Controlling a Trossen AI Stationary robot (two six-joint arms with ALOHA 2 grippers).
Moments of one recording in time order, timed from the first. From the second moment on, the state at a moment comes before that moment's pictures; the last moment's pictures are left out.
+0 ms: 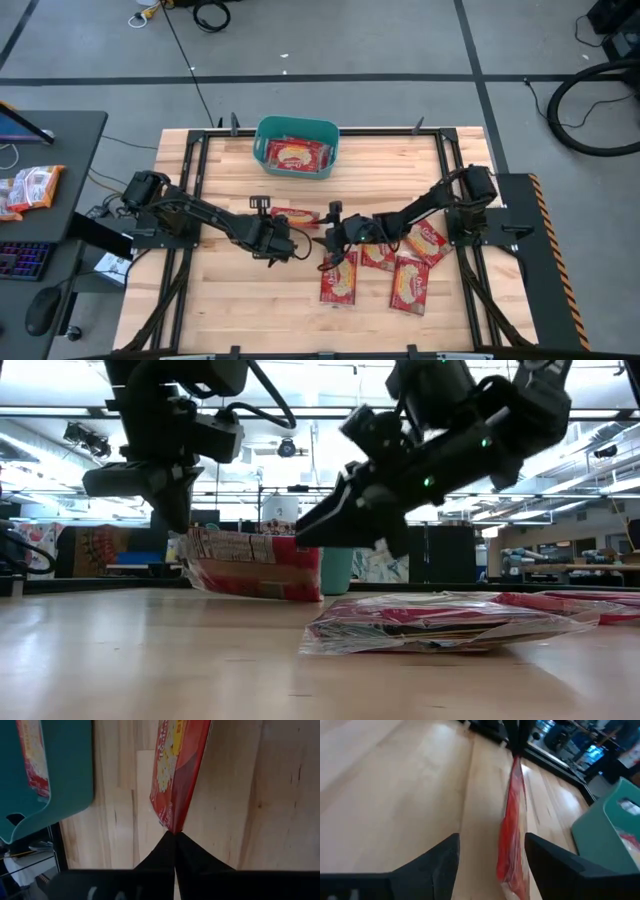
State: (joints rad) left arm -0.30 1.71 1.14 -1.08 -0.59 -0.33; right arm 0.16 1.92 0.82 0.71 0.35 -0.39
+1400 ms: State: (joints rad) left arm -0.29 1.71 1.08 -0.68 -0.58 -0.23; right arm 0.10 1.99 0.82 0.80 0.32 -0.28
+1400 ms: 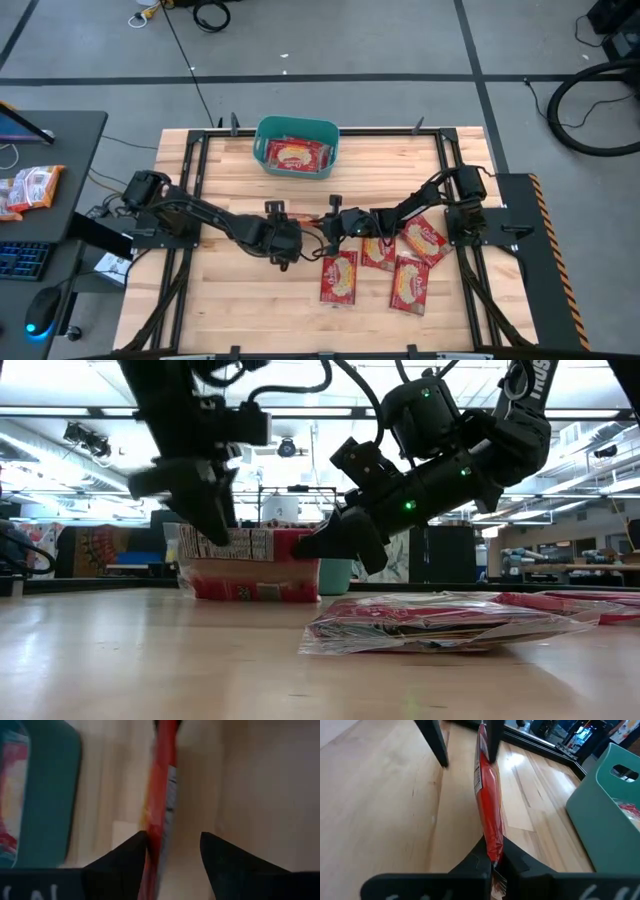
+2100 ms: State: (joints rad) left arm -0.23 1.71 0.97 -0.49 -0.58 -0.14; right arm 0.10 1.99 0.82 0.82 0.29 -0.26
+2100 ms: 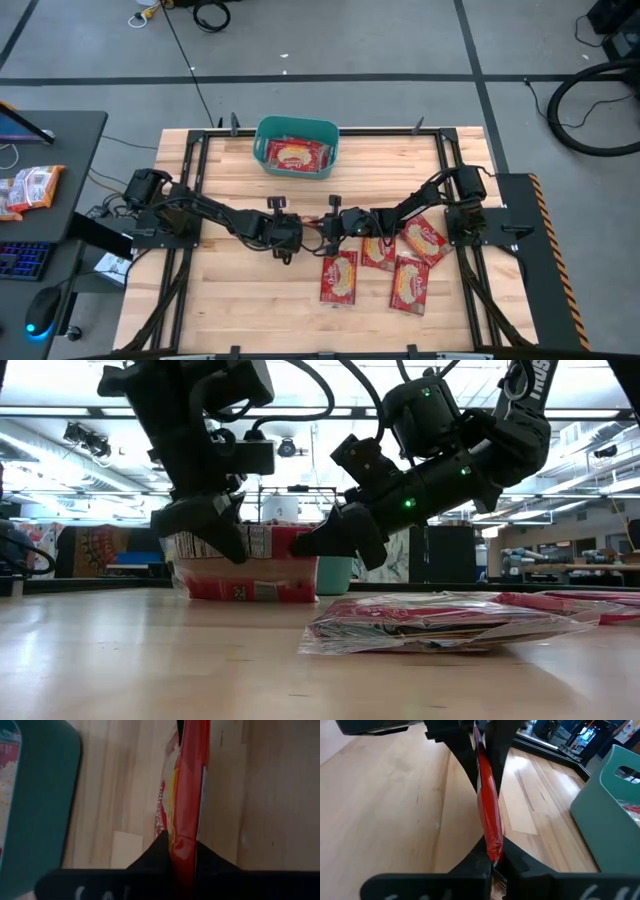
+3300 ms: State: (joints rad) left arm 0.11 1.53 1.13 -0.49 -0.69 0.43; right arm 0.11 1.39 0.56 0.51 0.58 -0.22
